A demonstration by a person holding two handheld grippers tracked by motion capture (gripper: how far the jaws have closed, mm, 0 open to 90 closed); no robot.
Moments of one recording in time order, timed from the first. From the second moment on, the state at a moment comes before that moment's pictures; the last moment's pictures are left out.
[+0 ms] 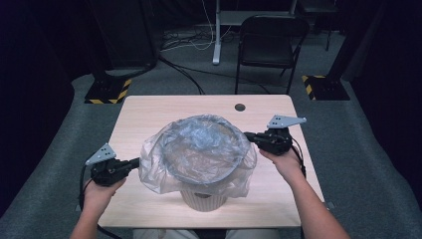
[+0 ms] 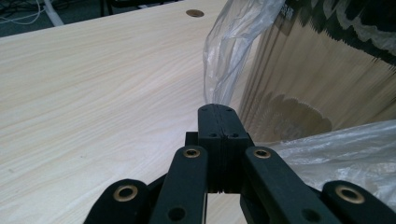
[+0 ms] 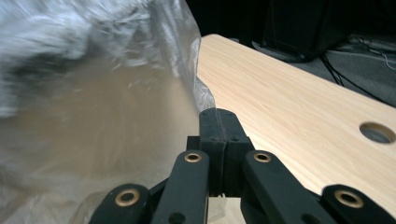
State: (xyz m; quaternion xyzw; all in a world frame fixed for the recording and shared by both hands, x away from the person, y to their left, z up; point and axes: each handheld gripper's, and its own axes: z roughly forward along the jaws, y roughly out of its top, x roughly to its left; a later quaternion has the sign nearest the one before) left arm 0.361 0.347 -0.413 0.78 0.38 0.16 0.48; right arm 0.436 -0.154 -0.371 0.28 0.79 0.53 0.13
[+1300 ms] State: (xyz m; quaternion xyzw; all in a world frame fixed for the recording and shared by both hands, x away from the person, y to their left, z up) left arm 0.339 0.346 -0.350 0.74 0.35 0.17 0.56; right arm 0.397 -0.193 -0.345 0.27 0.75 0.58 0.14
